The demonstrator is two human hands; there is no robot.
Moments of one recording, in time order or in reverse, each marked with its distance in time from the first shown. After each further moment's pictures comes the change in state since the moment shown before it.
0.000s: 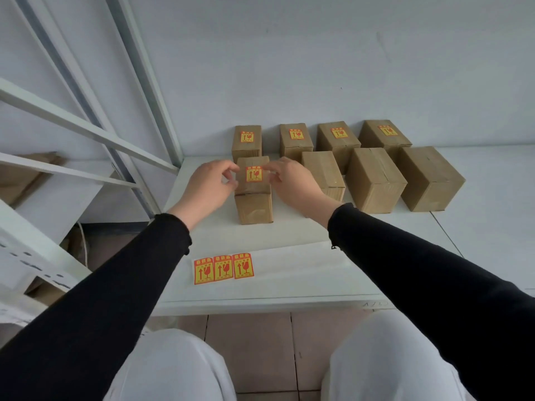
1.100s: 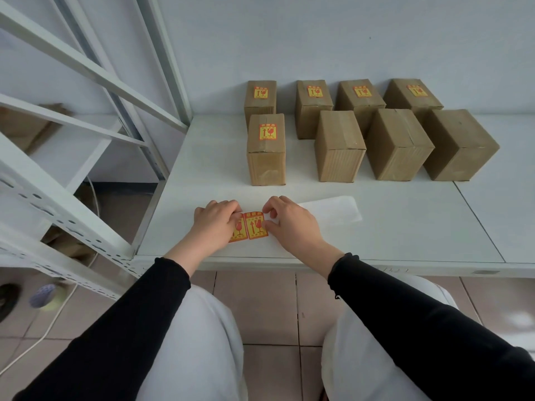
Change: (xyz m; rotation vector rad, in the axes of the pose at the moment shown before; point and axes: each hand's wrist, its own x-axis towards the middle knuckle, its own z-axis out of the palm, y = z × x) left_hand -0.122 -0.038 0.059 0.195 -0.330 -0.144; right_hand -0.117 -0.014 0.090 0.060 -0.158 0.099
